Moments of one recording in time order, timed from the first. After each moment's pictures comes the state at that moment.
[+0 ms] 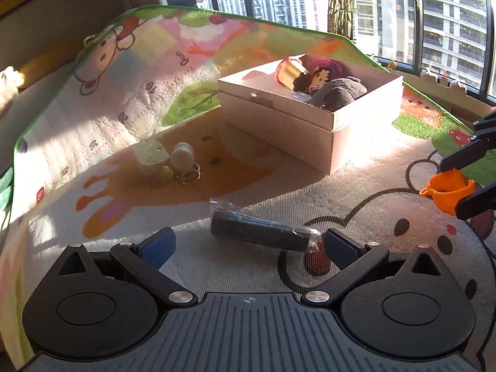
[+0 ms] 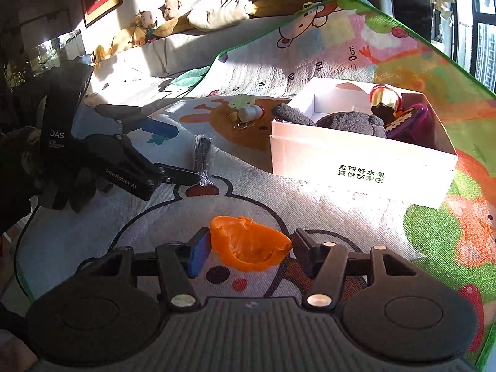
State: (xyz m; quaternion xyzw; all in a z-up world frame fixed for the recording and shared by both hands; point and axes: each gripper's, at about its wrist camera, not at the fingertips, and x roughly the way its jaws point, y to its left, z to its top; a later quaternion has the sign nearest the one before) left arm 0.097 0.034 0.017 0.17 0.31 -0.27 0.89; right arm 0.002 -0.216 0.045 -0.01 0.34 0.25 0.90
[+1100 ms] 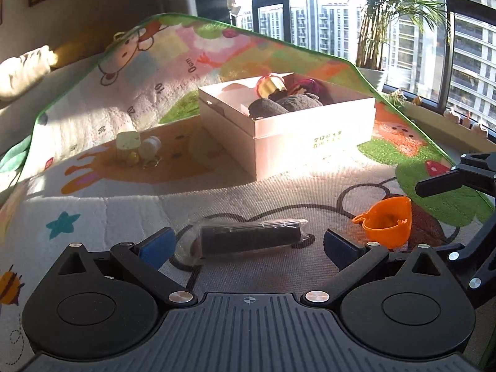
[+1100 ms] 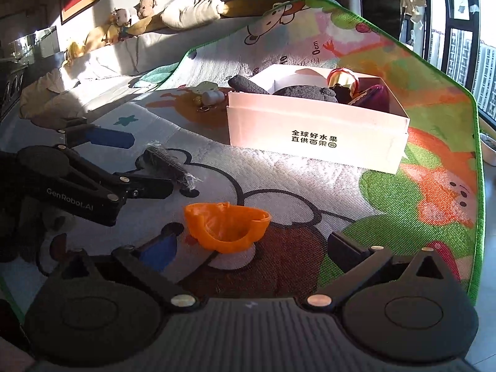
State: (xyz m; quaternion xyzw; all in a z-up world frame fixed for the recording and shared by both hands) left arm 0.018 -0.030 0.011 0.11 0.29 -0.20 0.93; right arm -0.016 -0.232 0.016 -0.04 0.34 0.20 0.92
